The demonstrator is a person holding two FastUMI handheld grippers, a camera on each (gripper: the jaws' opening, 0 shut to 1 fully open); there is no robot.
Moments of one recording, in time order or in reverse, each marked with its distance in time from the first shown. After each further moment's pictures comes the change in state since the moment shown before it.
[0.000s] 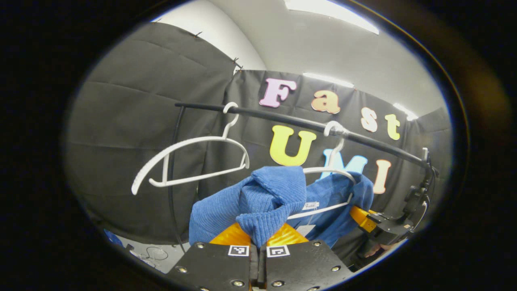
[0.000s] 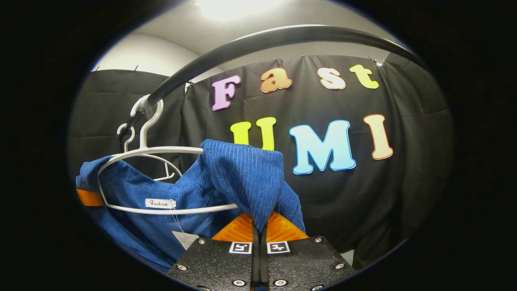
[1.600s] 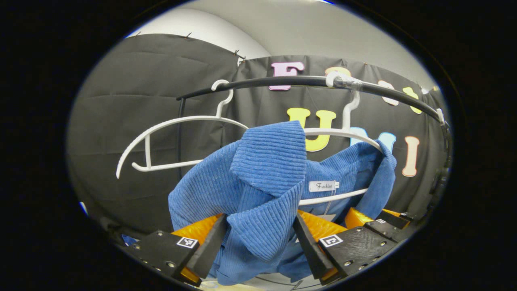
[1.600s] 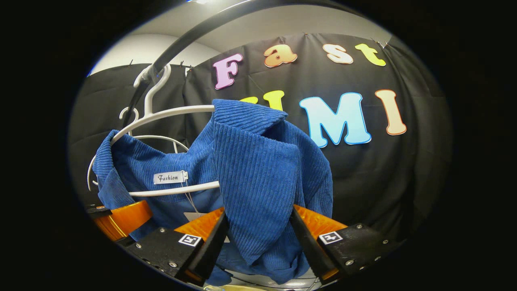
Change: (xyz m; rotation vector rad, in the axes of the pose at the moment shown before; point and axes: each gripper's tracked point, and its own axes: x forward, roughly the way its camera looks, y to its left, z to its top) left arm 0.052 -0.012 -0.065 0.110 0.087 0.195; right arm 0.023 0.033 -0.058 0.062 0.202 0.071
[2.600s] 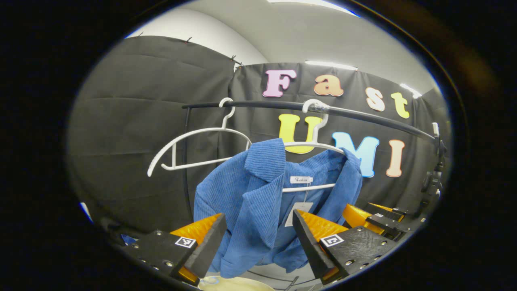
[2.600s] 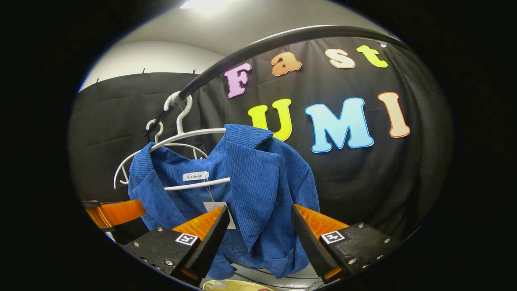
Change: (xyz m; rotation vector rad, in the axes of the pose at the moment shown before) left arm -0.085 -0.004 0.012 -0.017 -0.013 -0.038; right arm -0.065 -0.018 0.014 0.016 -0.036 0.109
